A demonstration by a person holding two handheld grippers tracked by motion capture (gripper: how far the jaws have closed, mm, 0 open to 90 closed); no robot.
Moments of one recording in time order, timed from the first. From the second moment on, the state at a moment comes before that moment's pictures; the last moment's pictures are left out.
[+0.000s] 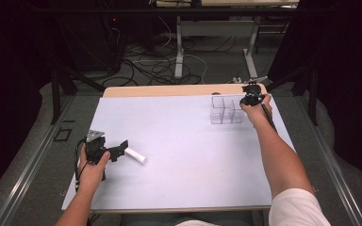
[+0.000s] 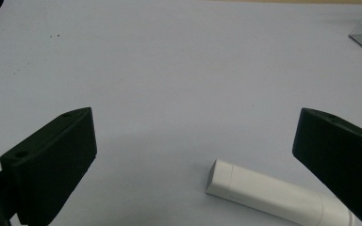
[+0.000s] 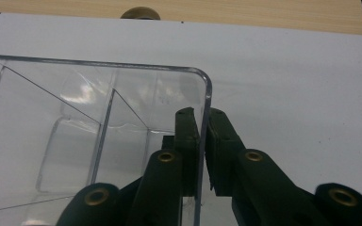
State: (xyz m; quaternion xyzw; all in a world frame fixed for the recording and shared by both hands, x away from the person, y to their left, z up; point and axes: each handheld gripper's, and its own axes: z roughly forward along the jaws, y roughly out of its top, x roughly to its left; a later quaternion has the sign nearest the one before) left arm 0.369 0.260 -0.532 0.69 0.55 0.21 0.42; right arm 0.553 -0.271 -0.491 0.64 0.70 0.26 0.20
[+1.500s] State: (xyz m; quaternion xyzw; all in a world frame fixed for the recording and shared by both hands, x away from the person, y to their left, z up) left arm 0.370 0.258 -0.532 0.69 0.55 0.22 0.42; right arm 0.512 -0.197 -0.487 0.65 0.71 0.28 0.07
